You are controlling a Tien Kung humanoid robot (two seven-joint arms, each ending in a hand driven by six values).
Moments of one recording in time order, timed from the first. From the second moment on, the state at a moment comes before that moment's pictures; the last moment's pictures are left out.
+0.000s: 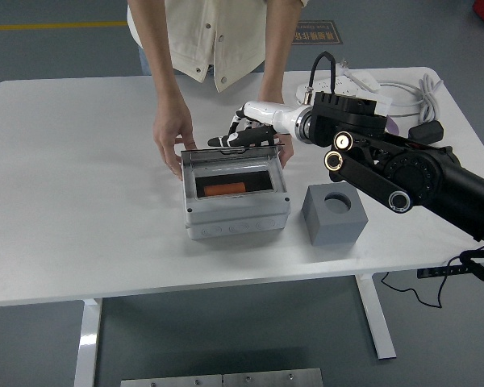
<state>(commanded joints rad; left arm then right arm) 0.03 0.27 -1.04 -0.18 1.14 0.12 0.19 1.04 -0.22 0.50 1.04 -1.48 0.28 -0.30</state>
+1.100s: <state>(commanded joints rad) 0.04 0.25 -1.05 -0.18 1.14 0.12 0.19 0.71 -0.36 0.99 1.41 -1.63 0.30 -0.27</state>
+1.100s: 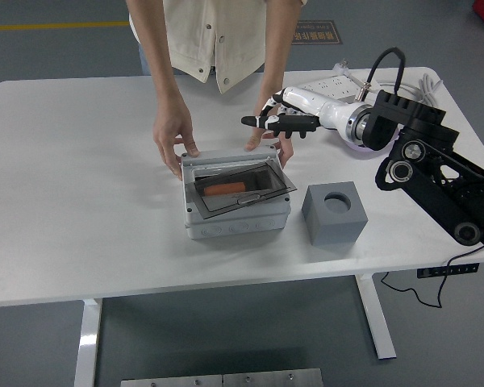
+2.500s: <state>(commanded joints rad) 0.06 0.24 -1.12 -0.18 1.20 0.11 0.18 0.36 -0.27 1.11 1.34 -1.02 -0.24 0.33</state>
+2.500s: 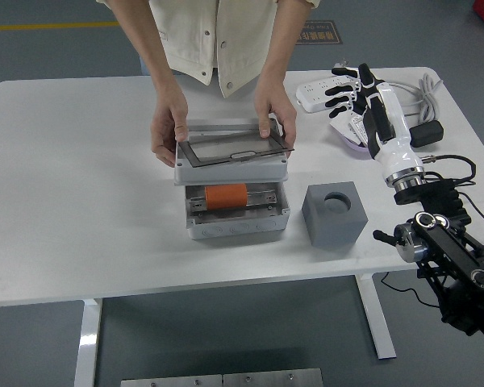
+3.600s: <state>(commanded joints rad) 0.06 0.24 -1.14 -0.18 1.22 0.11 0.19 0.34 -0.30 1.22 1.36 -1.10 -0.03 0.17</state>
